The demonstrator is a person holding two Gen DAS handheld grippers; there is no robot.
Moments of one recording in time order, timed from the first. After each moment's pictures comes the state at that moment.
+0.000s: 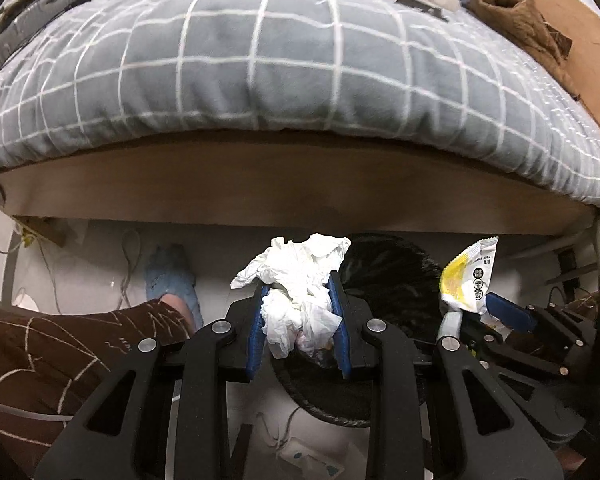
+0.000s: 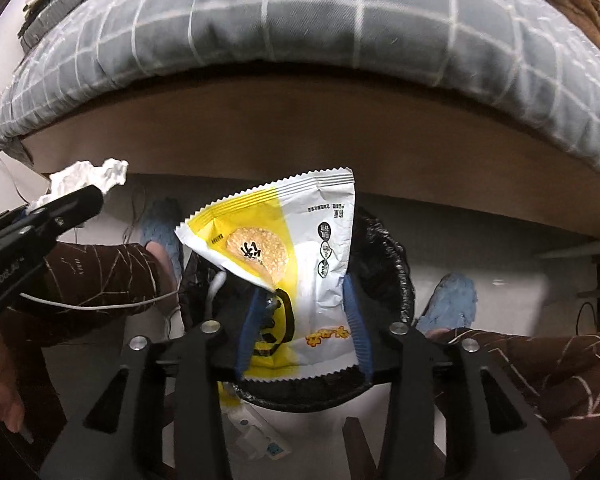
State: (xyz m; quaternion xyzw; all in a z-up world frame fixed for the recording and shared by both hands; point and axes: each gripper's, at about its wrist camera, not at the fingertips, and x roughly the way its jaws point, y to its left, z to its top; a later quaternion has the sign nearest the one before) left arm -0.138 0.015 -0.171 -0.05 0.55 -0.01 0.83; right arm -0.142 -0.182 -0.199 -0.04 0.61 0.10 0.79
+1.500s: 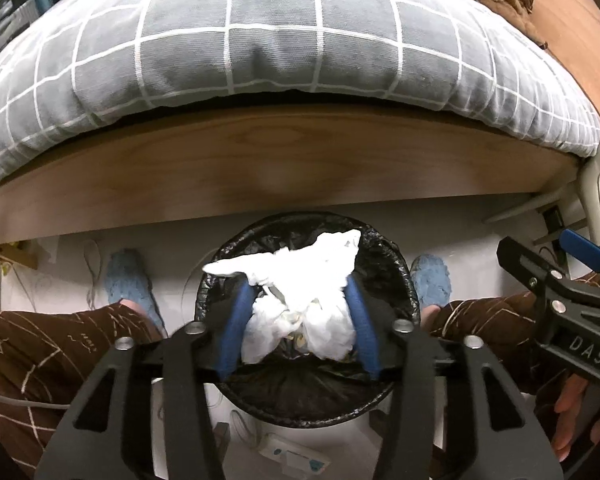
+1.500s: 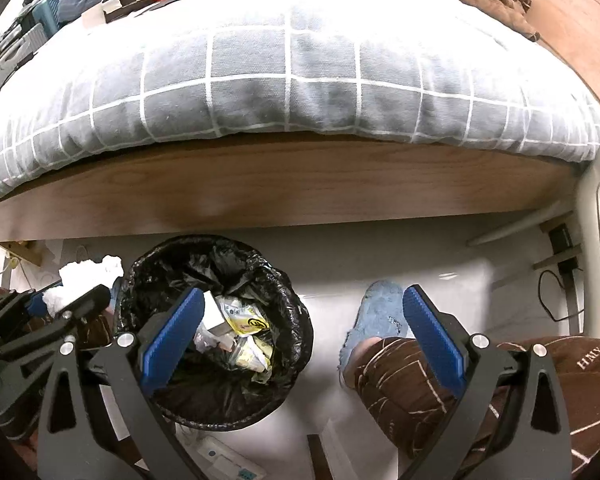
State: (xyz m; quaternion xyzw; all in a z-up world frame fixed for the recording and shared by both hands) left arm -0.138 -0.075 -0.197 -0.01 0.56 -0.07 0.82; right arm -0.141 -0.287 -0.160 -0.01 0.55 -0.02 0.84
